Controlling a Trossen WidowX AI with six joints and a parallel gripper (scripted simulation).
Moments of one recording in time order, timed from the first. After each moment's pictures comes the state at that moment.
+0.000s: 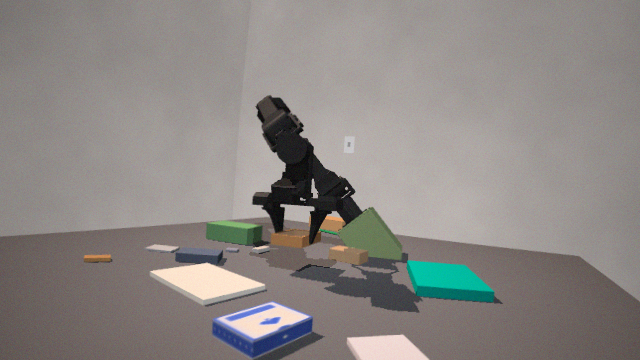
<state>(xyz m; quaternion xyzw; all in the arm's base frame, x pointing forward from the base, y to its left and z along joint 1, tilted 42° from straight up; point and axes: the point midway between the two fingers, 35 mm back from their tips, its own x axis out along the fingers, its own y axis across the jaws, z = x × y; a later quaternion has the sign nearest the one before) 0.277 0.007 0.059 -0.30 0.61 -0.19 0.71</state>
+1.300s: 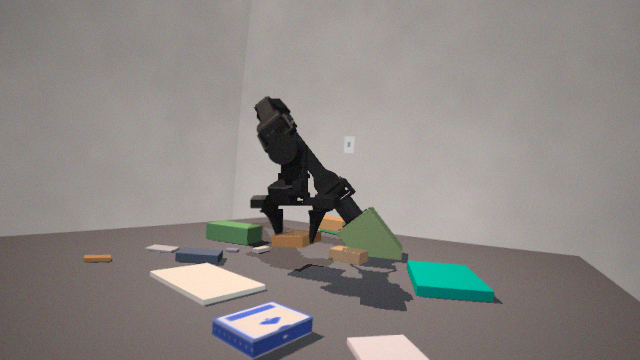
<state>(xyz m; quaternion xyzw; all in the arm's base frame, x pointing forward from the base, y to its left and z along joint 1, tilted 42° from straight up) 0.277 0.005 0.059 -0.27 0.63 -0.16 0.71</state>
